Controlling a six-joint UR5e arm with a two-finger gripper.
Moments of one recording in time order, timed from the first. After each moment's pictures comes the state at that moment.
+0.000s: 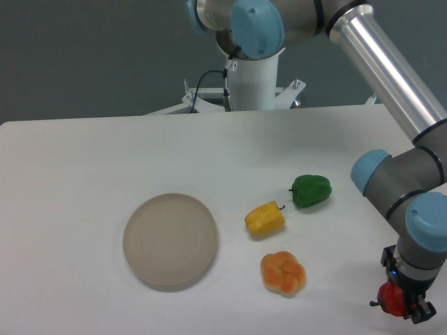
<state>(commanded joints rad) 2.59 -2.55 -0.68 -1.26 1.58 1.75</state>
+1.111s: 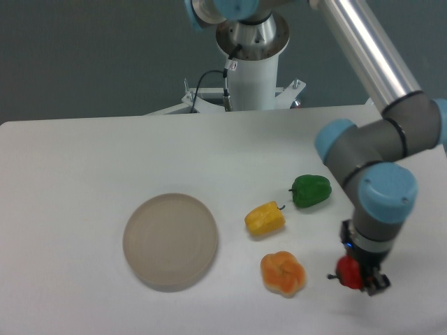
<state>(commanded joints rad) 2.46 -2.22 -1.10 -1.27 1.57 1.55</state>
